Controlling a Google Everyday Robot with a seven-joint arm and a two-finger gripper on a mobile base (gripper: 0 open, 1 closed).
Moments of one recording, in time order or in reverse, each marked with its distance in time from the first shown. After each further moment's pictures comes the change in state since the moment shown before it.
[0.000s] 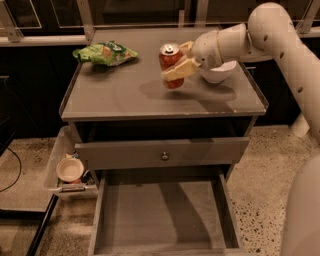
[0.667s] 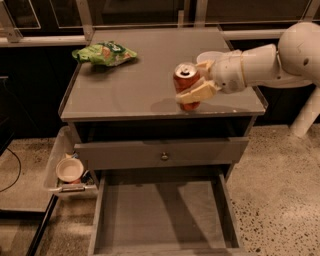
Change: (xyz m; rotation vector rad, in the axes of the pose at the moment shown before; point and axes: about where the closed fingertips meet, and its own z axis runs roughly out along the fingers) arm 0.016 0.079 -0.057 0.059 0.034 -0.014
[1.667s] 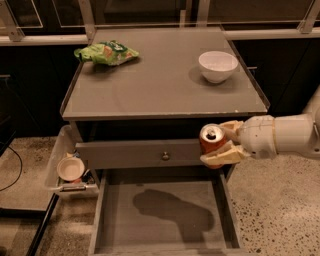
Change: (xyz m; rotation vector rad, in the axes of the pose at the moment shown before) arm 0.103 0.127 -0.054 0.034 0.105 0.072
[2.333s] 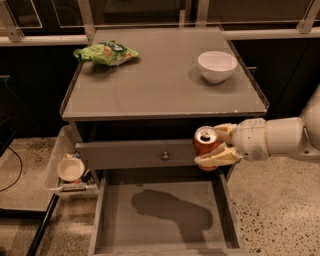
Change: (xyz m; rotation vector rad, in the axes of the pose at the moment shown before) arm 0.003 0.003 0.015 -0.017 -0.021 0.026
